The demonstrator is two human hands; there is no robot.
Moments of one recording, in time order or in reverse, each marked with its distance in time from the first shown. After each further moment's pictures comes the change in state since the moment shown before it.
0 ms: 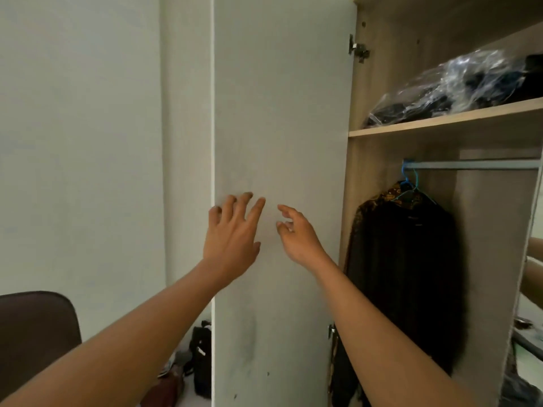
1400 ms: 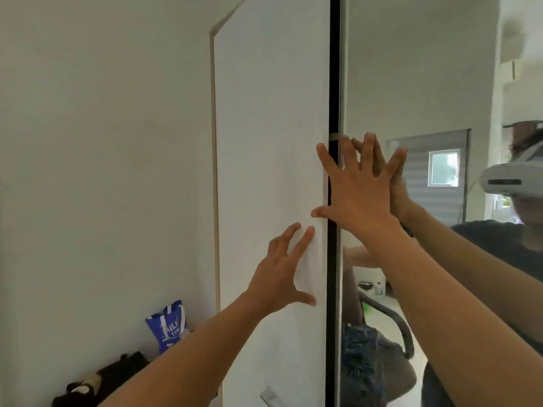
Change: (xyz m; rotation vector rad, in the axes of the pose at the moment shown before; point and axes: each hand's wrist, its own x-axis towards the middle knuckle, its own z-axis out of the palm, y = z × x) left_hand 0.008 0.259 -0.025 -0.973 -0.065 0.526; right_hand -0.120 -0.074 -0.282 -1.577 0.516 0.144
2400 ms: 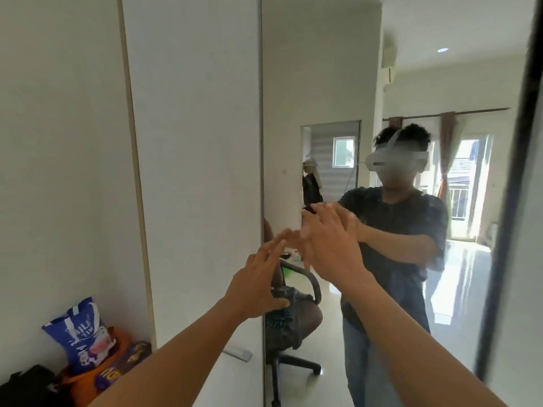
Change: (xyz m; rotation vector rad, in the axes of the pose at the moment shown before) left_hand -0.059 0.093 0.020 -0.235 -0.227 0.072; right_hand -0.170 0.044 -0.008 0.143 -0.207 0.147
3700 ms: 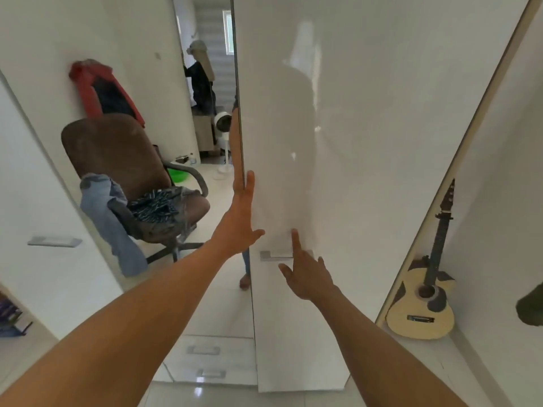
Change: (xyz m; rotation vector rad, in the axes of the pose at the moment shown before) left_hand -0.032 0.347 0.205 -0.412 -0.167 0.085; right_hand -0.413 0.270 -0.039 0.172 -0.651 0.638
